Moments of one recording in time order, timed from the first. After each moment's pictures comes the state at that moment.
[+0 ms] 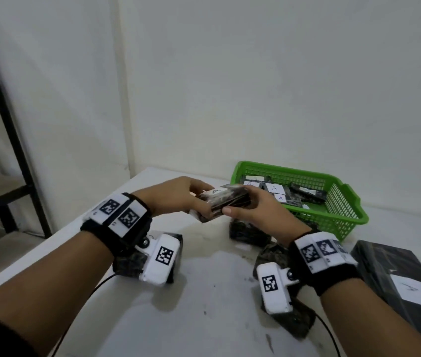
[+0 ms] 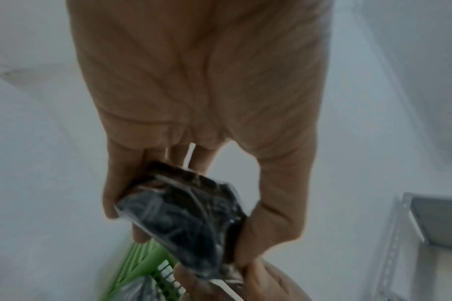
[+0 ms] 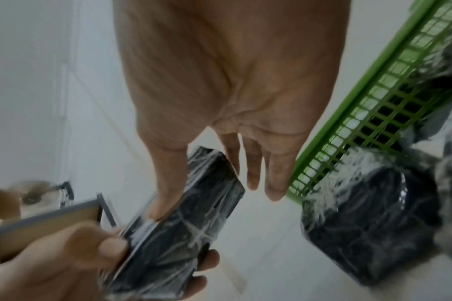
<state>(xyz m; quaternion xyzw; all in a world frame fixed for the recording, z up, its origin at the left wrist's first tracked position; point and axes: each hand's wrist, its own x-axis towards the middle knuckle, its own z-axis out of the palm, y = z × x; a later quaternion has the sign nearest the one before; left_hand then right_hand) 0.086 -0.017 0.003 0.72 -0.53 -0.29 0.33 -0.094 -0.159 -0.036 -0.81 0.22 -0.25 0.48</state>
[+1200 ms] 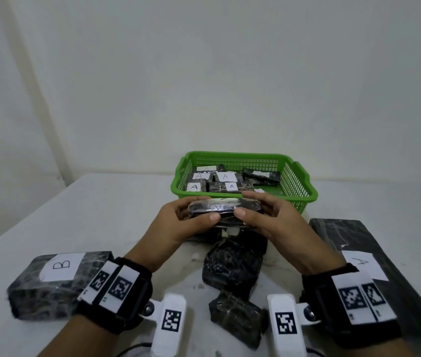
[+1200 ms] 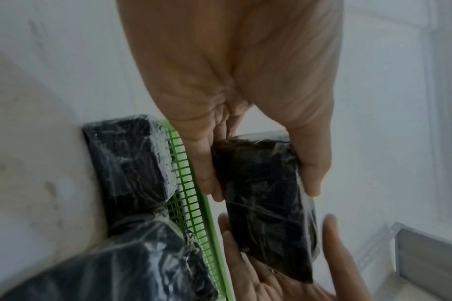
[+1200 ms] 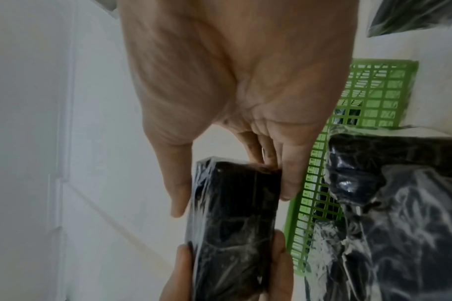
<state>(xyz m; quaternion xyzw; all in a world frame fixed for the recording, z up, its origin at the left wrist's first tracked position) -0.001 -0.093 -0.083 0.47 -0.50 -0.39 0.61 -0.201 -0.206 -0.079 -0.65 0.23 -0.38 0.61</state>
